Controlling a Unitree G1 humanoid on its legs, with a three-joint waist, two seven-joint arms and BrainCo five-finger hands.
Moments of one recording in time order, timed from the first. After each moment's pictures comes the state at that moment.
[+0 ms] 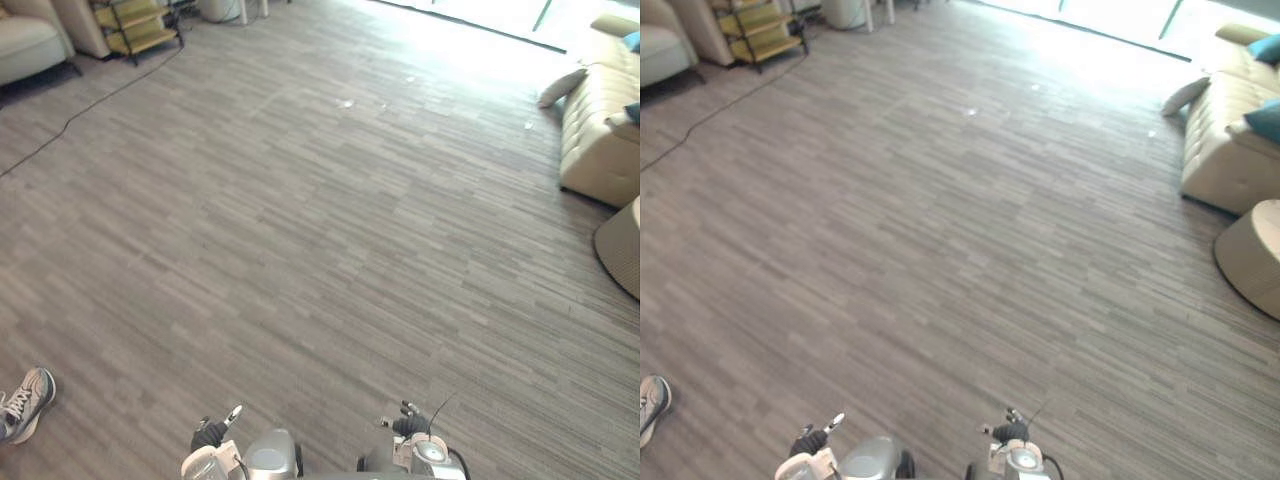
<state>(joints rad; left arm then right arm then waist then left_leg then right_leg) 0.02 0.01 0.32 0.99 -0.14 -0.06 0.11 0.01 0.06 -0.13 0.90 0.00 -0.04 -0.16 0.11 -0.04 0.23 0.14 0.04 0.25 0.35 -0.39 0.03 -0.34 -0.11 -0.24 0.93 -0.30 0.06</state>
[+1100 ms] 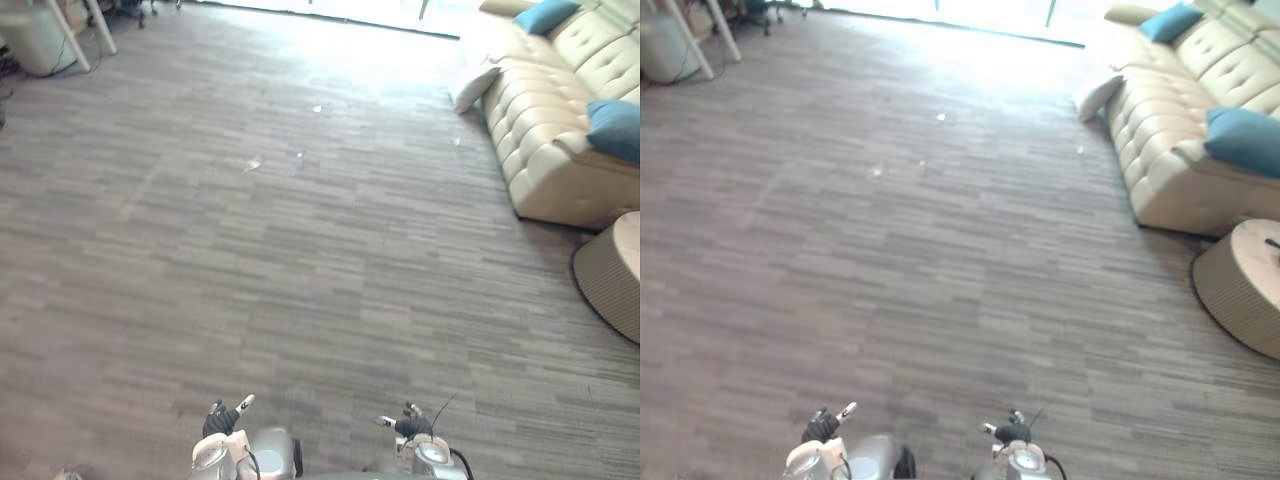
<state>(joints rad) 0.02 0.01 0.30 0.98 -0.08 -0.06 0.11 0.02 0.06 -0.17 0.91 -0.02 -0.04 -0.15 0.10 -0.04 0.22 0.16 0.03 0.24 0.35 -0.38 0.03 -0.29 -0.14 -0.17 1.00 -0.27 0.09</state>
